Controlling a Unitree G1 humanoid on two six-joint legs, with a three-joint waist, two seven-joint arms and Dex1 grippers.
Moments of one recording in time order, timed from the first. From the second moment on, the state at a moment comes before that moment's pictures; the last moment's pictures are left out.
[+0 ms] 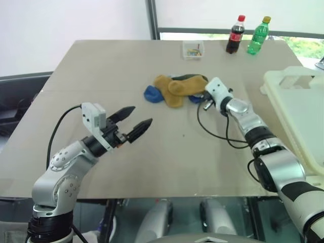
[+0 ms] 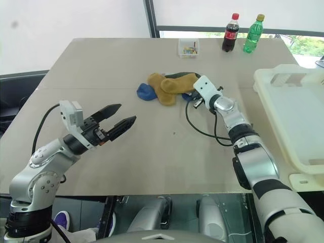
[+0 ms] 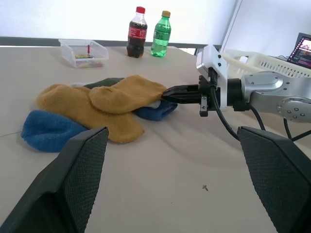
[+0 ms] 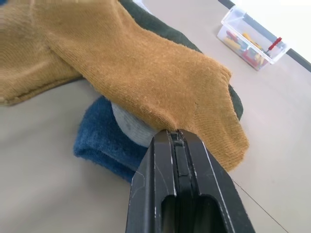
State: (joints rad) left arm -0.06 0.57 0.28 -0.44 -0.75 0.51 -0.66; right arm -1.00 -0.26 0.17 0.99 -0.09 -0.16 0.52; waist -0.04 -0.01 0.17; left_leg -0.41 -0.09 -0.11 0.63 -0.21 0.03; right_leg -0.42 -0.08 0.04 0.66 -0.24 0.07
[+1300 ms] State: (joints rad) left arm -0.10 0.56 0.27 -0.38 -0.73 0.47 -0.67; right arm -0.96 -0.27 0.20 0.93 -0.15 -0.11 0.46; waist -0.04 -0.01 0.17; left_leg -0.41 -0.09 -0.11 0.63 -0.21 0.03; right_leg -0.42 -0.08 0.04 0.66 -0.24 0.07
